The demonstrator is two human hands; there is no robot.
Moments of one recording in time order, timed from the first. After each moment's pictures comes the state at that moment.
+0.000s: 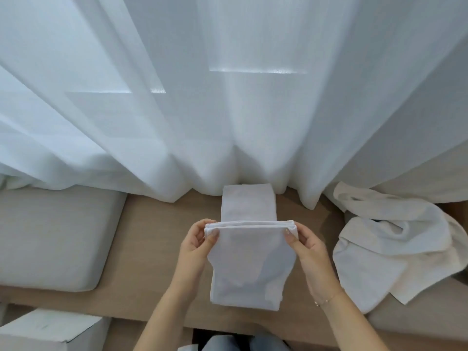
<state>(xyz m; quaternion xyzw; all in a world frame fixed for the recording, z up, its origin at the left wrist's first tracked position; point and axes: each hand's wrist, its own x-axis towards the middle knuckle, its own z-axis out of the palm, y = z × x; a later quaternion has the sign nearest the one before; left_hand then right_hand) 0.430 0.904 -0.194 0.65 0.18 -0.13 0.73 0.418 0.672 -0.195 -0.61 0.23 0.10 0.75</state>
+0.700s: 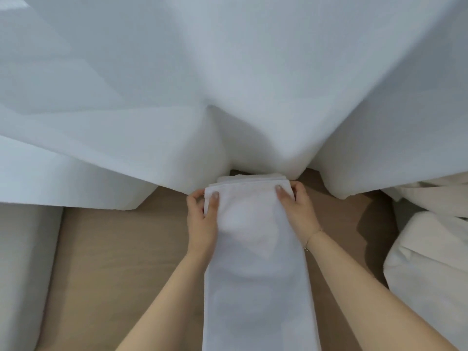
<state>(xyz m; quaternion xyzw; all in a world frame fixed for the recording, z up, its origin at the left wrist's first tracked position) 0.617 0.876 -0.465 0.75 0.24 -0.09 0.62 0.620 0.681 -0.464 -0.69 0.29 0.10 0.65</state>
